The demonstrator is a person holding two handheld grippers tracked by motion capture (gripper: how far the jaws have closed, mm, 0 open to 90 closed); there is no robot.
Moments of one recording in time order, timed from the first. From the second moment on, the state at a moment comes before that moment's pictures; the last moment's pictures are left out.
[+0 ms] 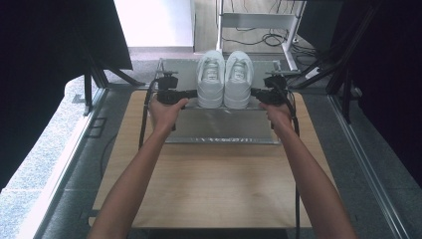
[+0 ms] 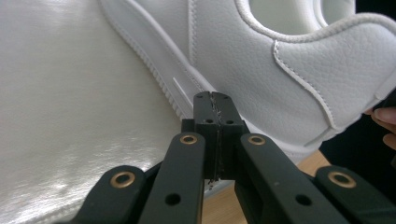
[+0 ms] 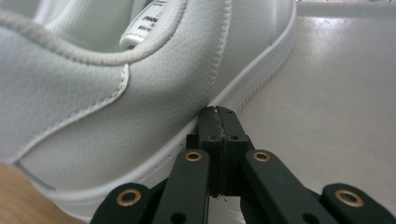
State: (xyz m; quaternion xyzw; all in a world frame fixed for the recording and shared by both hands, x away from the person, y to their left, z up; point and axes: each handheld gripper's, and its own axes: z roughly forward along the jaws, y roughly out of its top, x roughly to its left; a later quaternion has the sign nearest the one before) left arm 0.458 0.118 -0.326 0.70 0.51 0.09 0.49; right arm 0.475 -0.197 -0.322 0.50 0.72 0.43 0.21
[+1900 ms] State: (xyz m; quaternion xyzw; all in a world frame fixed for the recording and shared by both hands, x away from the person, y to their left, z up) left arm 0.349 0.163 -0.384 0.71 0.47 0.09 0.52; right arm 0.354 -0.231 -0.373 0.42 0.69 0.54 0.22
